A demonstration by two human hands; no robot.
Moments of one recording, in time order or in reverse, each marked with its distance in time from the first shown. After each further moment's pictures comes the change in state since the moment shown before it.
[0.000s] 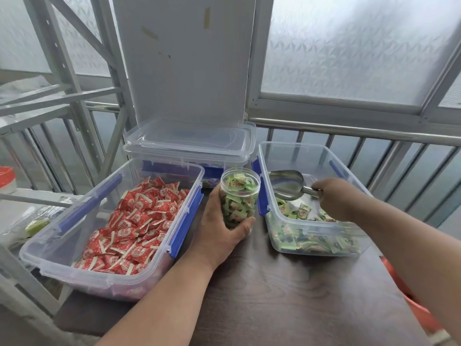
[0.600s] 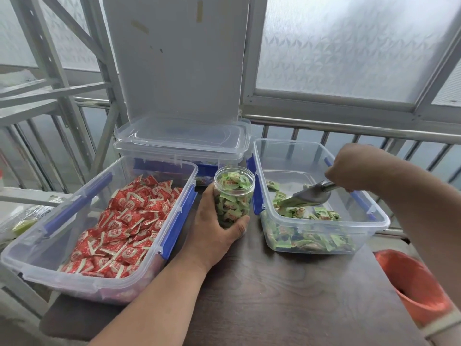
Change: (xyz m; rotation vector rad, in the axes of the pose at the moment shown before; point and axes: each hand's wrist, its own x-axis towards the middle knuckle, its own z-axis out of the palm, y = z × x) left_hand -0.001 0.001 0.001 -0.029 -0.003 -0.021; right_hand -0.022 -0.009 -0.084 -0.038 0.056 0.231
